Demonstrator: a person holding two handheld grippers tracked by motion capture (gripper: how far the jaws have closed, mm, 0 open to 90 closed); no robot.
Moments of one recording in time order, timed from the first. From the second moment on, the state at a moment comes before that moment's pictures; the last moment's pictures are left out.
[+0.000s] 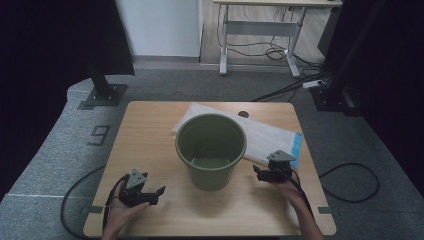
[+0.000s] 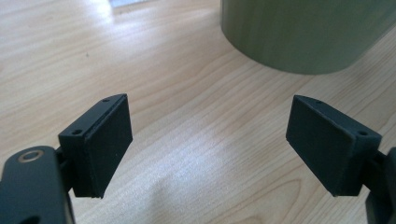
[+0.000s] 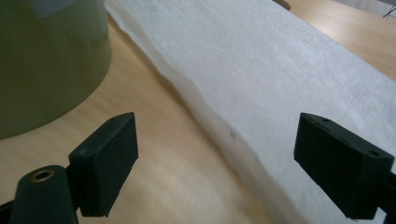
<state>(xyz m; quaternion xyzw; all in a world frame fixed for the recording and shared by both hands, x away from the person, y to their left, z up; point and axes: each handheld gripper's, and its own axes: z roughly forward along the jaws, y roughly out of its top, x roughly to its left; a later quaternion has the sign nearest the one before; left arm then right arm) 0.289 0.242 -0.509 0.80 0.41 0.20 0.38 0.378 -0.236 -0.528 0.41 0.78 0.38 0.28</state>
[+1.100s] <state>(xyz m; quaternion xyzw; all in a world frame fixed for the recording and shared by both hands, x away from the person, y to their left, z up) 0.293 0.226 -0.520 0.83 0.40 0.18 0.35 0.388 -0.248 -0.542 0.44 0.79 0.36 0.22</state>
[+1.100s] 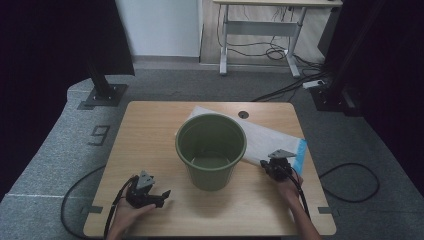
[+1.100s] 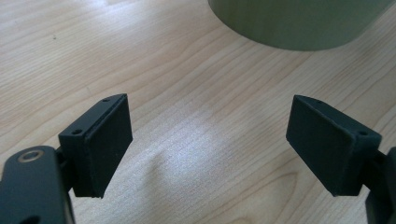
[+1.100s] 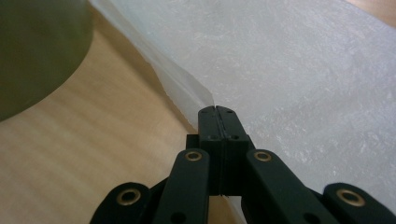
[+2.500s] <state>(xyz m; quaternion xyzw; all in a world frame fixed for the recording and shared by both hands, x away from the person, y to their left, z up) 0.291 0.243 -0.517 0.80 0.43 0.18 0.37 0.377 -0.199 -0.534 0.39 0.80 0.40 0.19</state>
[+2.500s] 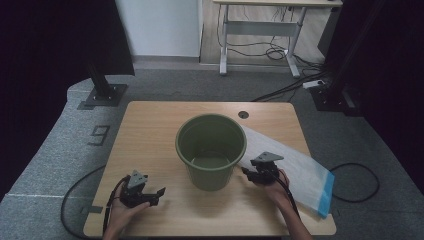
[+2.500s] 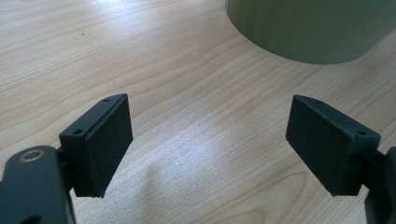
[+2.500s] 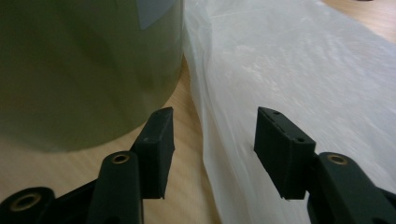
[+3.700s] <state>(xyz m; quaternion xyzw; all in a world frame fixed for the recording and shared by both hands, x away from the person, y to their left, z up) 0.292 0.243 -0.519 0.80 0.44 0.18 0.37 0.365 -0.198 -0.534 0.39 0.81 0.41 0.18</state>
